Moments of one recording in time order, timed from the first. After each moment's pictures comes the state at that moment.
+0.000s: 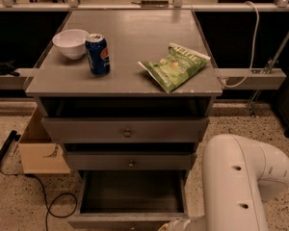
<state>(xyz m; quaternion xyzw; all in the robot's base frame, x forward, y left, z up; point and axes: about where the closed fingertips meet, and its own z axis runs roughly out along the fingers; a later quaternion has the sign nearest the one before) 0.360 -0.075 0.194 -0.61 0.75 0.16 0.22</state>
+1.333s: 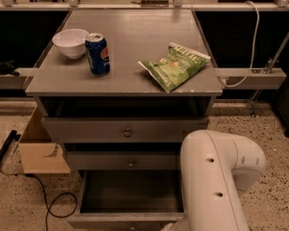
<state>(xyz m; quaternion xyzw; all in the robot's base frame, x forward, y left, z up) 0.338 -0.064 0.168 -0.61 0.76 0.17 0.14</state>
